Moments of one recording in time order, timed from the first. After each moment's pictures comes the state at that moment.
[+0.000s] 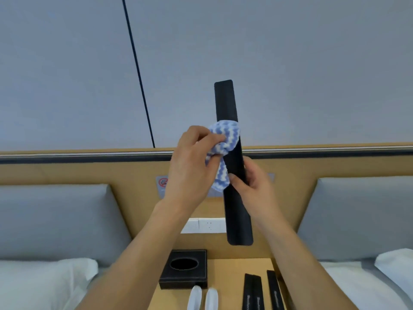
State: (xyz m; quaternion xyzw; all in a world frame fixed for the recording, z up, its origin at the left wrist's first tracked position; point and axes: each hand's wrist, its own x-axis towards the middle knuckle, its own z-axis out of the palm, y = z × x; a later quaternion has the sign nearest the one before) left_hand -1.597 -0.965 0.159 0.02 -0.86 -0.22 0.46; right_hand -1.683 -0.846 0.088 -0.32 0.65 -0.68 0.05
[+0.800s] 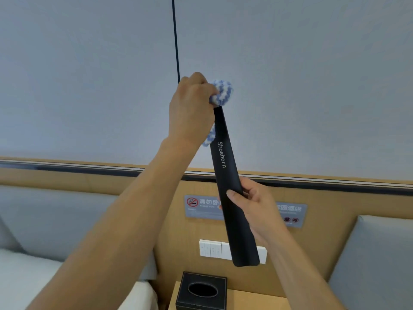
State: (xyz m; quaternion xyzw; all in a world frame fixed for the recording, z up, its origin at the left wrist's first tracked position) left_hand -1.616 -1.044 0.281 0.12 -0.83 -0.05 0.53; right_hand -1.669 -0.900 0.116 -0.36 0.65 -0.66 0.15
